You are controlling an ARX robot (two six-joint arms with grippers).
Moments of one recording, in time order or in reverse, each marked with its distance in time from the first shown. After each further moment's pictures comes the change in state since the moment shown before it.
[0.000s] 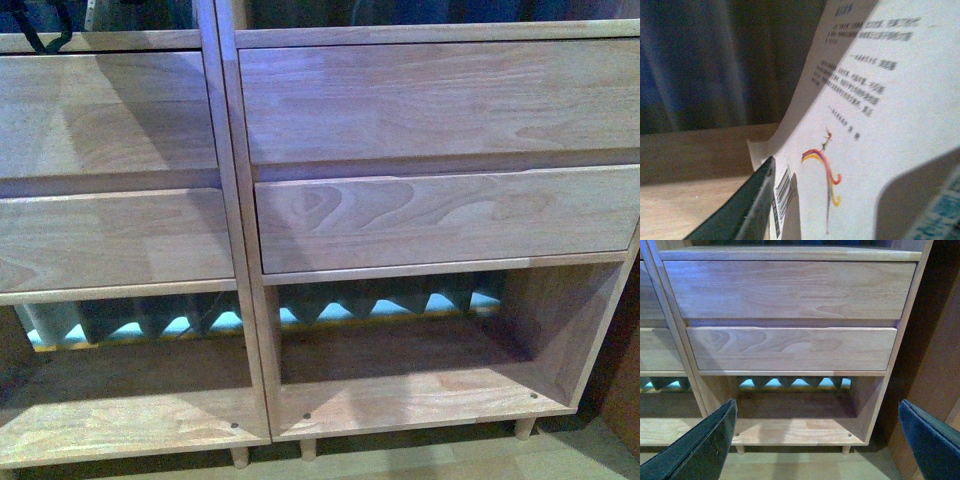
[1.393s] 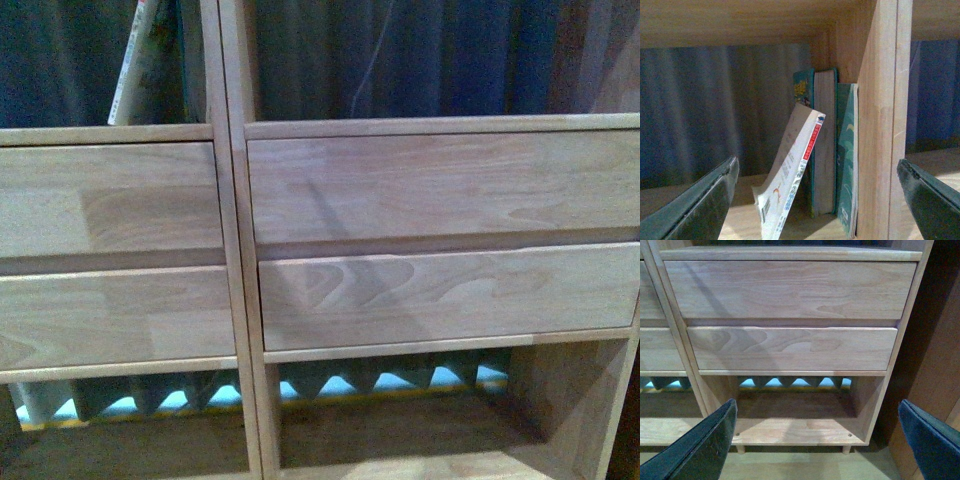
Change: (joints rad) left arm -0.015 -1.020 -1.366 0.525 0.060 -0.039; right arm 0.000 0.000 0.000 0.000 0.000 0.000
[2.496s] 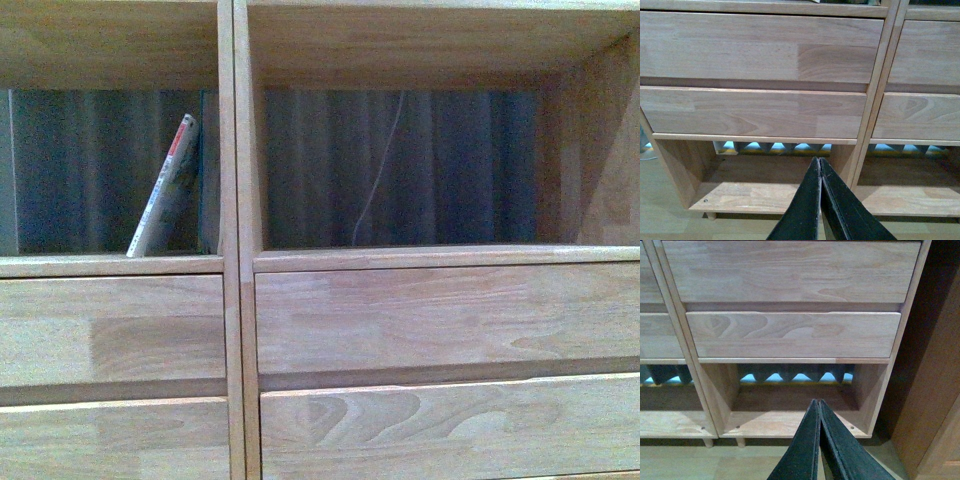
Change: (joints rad) left arm 0.031 -1.127 -1.330 -0.197 -0.152 -0.050; right arm 0.000 -0.157 -0.175 0.025 0.000 0.004
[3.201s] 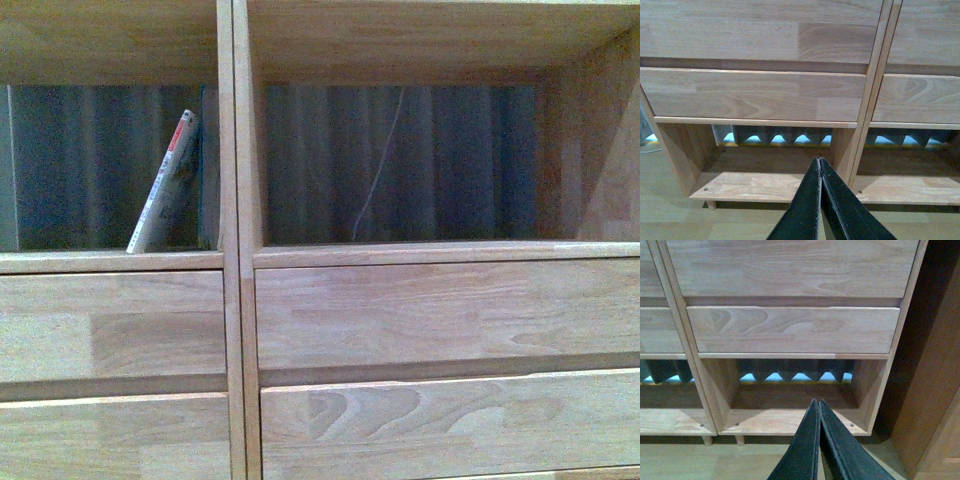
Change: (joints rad) left arm 0.000 -0.257 -0.158 -0.091 -0.001 0.001; right arm 0.000 -0.206 -0.072 -0.124 0.000 0.000
